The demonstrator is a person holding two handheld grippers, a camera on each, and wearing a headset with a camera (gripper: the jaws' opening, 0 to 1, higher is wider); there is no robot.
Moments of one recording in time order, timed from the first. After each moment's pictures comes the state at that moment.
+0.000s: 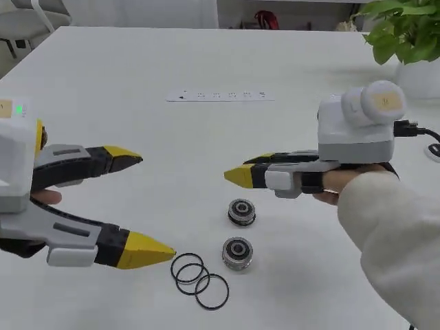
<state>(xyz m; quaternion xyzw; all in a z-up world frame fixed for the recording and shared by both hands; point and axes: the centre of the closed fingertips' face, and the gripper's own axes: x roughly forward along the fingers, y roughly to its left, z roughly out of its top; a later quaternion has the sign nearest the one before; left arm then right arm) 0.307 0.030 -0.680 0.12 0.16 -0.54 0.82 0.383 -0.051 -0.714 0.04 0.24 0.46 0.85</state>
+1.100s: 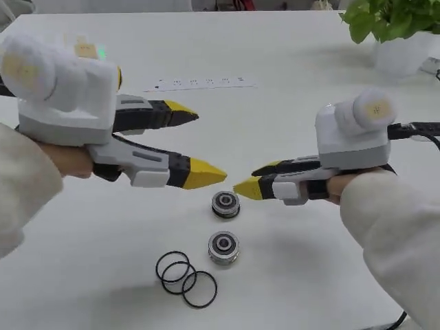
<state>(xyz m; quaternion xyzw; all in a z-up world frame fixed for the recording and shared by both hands) 0.360 -0.063 -0.681 0.14 0.12 -0.59 0.78 0.384 -0.083 -0.767 0.01 0.30 0.45 0.84</state>
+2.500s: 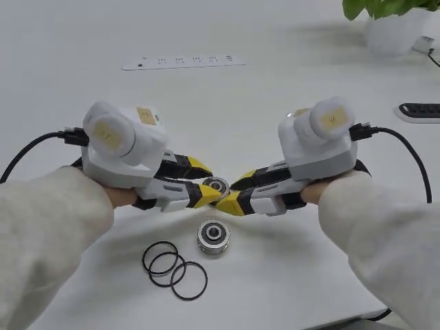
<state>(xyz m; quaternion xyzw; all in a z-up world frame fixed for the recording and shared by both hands) 0.375 -0.072 -0.792 0.17 0.21 -0.59 0.76 0.367 -0.072 -0.808 -0.06 0.34 0.48 0.81</state>
